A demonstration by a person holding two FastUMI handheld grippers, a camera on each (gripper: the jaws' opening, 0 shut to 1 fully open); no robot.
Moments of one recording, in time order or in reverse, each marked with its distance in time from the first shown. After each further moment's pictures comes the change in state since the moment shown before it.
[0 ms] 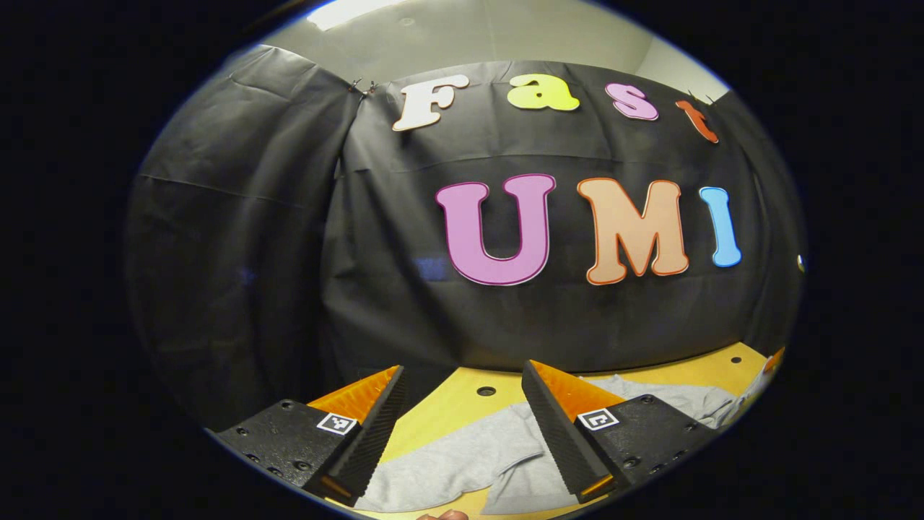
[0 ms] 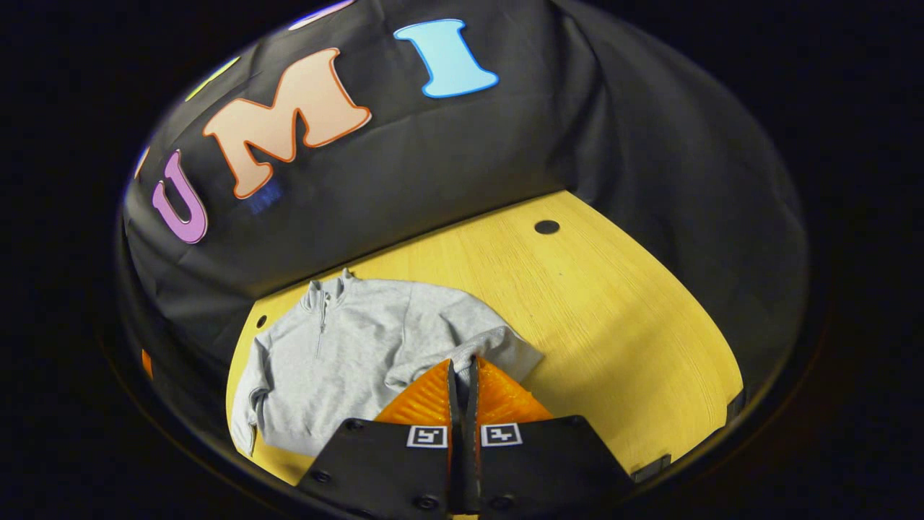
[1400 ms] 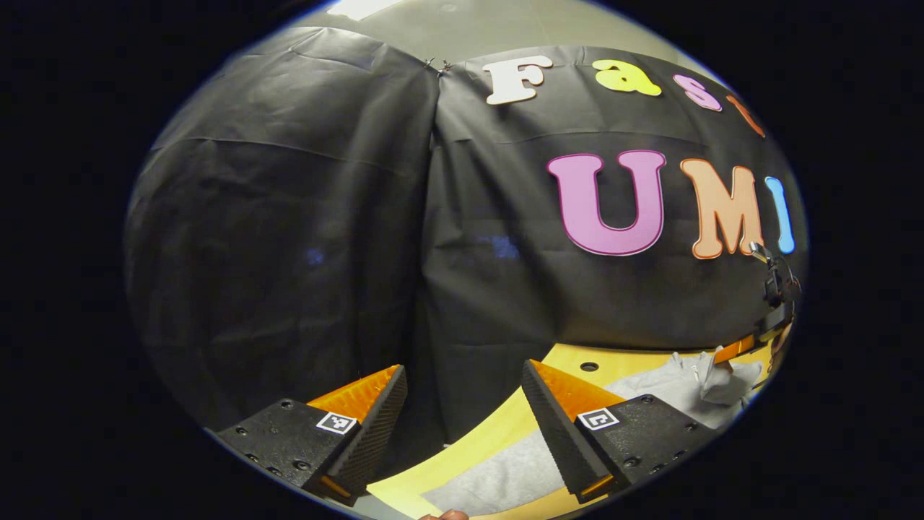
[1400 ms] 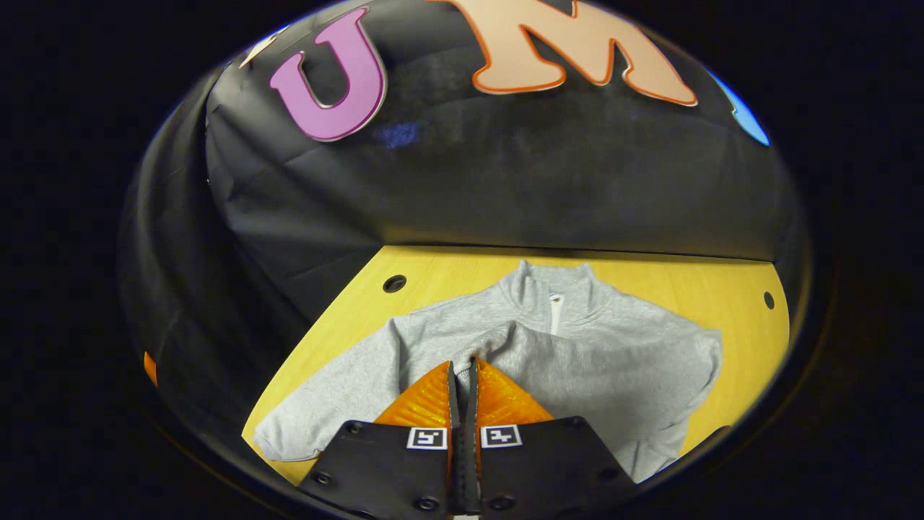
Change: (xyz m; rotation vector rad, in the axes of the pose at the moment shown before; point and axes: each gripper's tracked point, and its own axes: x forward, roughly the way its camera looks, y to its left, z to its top) left arm -0.025 0.185 -0.055 -0.007 0.114 0.283; right arm 0.099 0.403 -0.080 -0.353 0.126 0.404
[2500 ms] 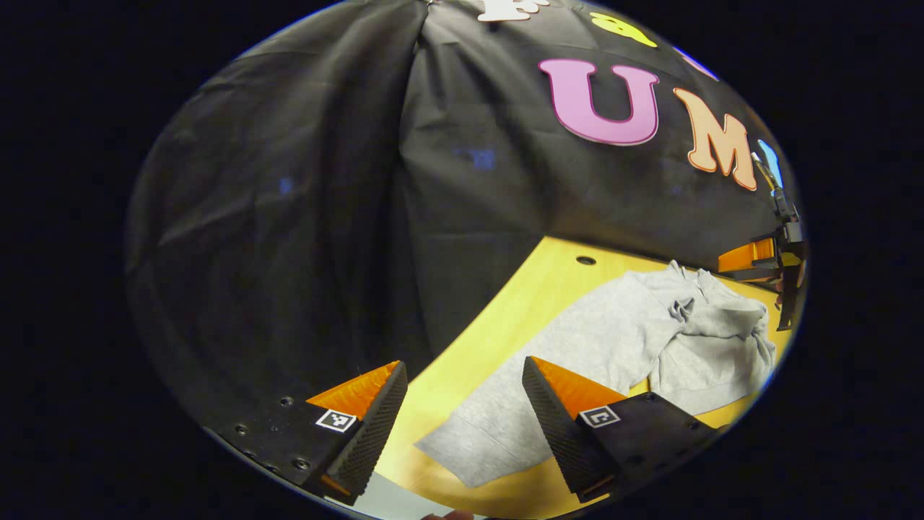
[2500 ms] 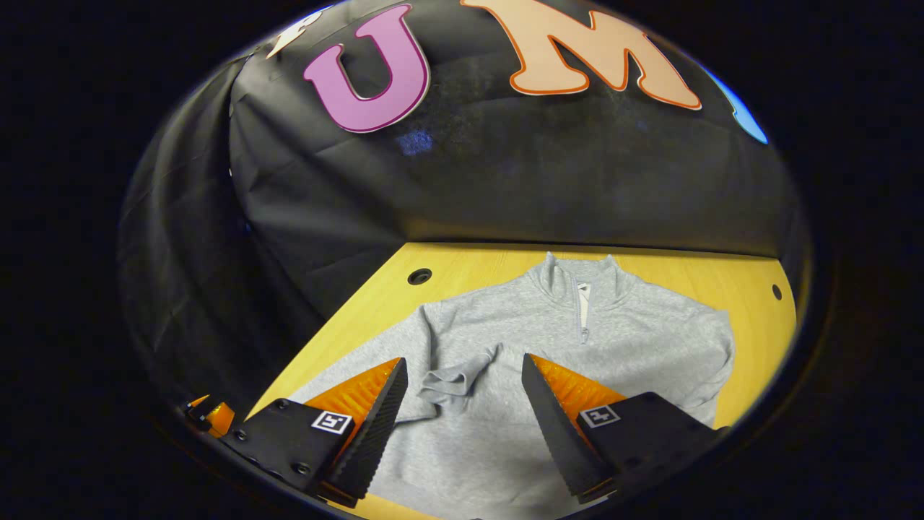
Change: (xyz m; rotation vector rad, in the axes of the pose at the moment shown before) left arm -0.001 -0.012 -0.192 -0.021 0.415 -0.156; right arm -0.032 0.021 -0.029 -0.036 -0.080 0.019
